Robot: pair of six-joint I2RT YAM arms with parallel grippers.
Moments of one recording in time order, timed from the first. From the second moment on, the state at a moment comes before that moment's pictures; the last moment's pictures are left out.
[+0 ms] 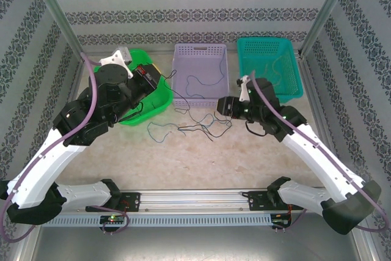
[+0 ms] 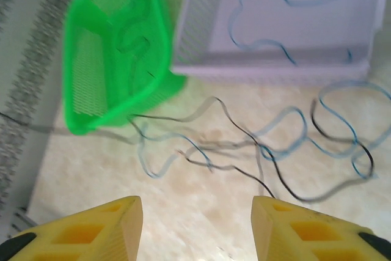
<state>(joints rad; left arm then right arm) -0.78 1.14 1.64 -0.78 -0.36 -1.01 0.53 1.09 1.05 -0.66 -0.20 0.62</state>
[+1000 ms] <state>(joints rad) -0.78 1.15 1.61 -0.80 -0.37 -1.01 0.65 1.64 1.10 -0.45 -0.36 0.92</state>
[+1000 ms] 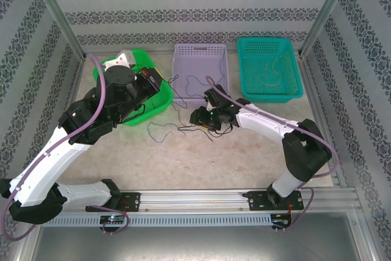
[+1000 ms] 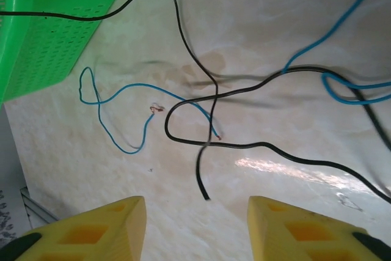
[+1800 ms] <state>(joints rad) -0.44 1.28 1.78 -0.91 -0.25 -0.94 0.63 1.48 1.09 -0.62 -0.15 0.75</state>
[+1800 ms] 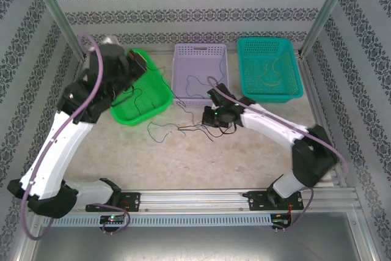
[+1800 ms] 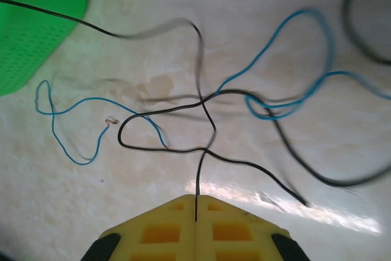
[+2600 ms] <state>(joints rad) 0.18 1.70 2.20 -0.94 -0.09 -0.76 0.35 0.80 0.86 -1.07 0.23 0.66</state>
